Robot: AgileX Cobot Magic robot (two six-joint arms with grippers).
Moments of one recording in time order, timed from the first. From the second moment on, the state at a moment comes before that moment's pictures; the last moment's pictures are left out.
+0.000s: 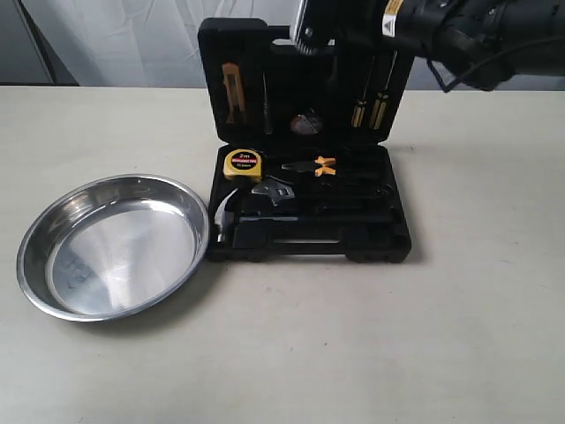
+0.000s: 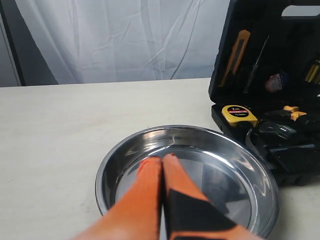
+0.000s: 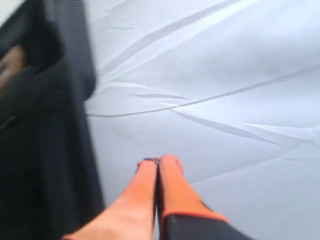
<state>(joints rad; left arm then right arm) -0.06 0.01 -0.01 -0.05 0.24 -0.02 0.39 1.80 -1.25 -0.48 -0.28 -0.64</state>
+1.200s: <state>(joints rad) -0.06 0.01 -0.01 -0.05 0.24 -0.02 0.28 1.80 -1.65 0.24 0.61 -0.67</state>
